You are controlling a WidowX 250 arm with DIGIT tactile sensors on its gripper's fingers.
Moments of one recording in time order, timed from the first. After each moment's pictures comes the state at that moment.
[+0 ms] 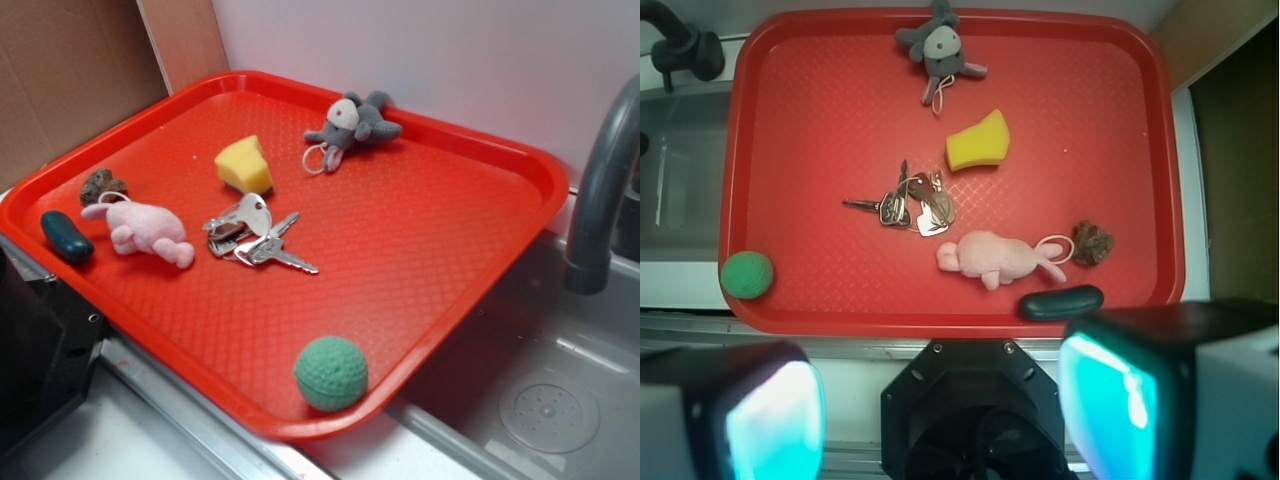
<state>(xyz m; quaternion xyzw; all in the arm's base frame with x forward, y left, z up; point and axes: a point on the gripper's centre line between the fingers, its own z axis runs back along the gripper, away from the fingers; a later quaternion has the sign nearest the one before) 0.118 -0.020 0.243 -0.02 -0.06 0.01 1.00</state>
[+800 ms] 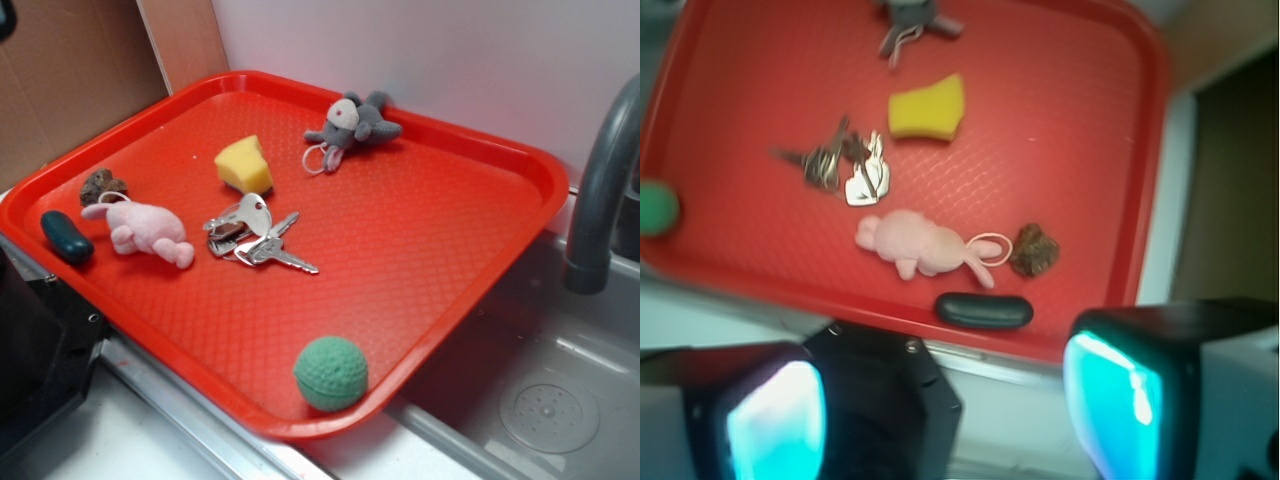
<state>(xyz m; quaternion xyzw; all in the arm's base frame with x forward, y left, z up) 0.125 0.048 0.193 -0.01 -0.02 -0.19 0.98</state>
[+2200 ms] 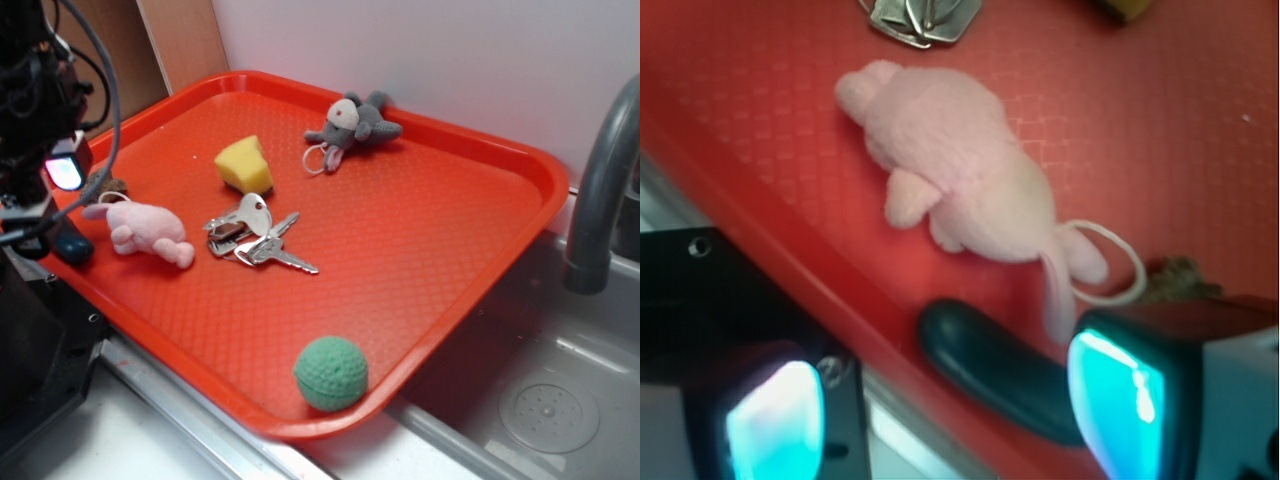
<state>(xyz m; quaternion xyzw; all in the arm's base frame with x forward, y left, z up) 0.111 0.046 0.061 0.01 0.00 -0.37 0.93</state>
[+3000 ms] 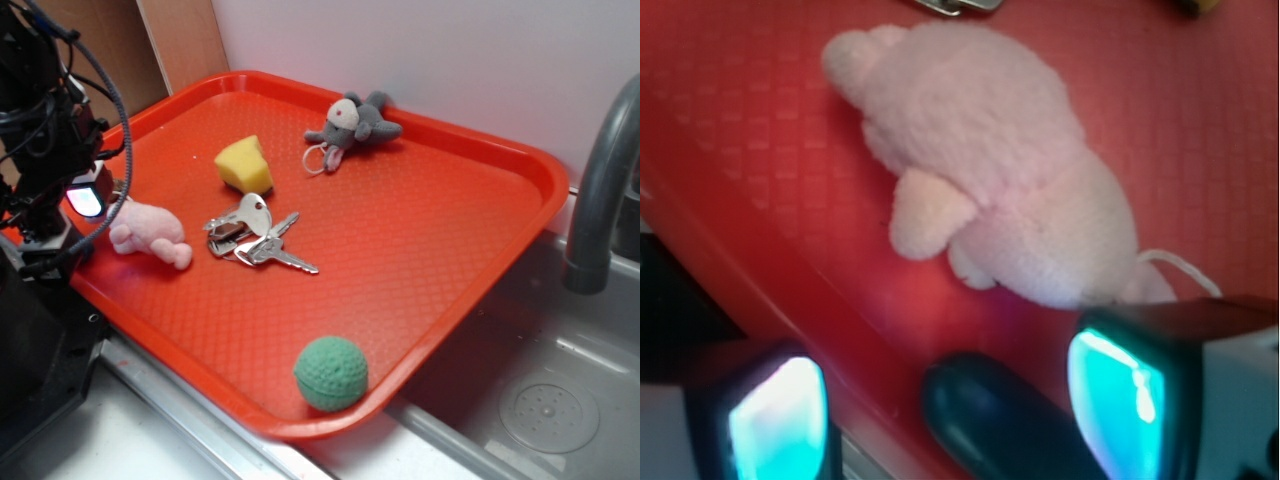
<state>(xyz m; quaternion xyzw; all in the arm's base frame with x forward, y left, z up) 0.107 0.044 0.040 0.00 0.01 -0.40 0.92</state>
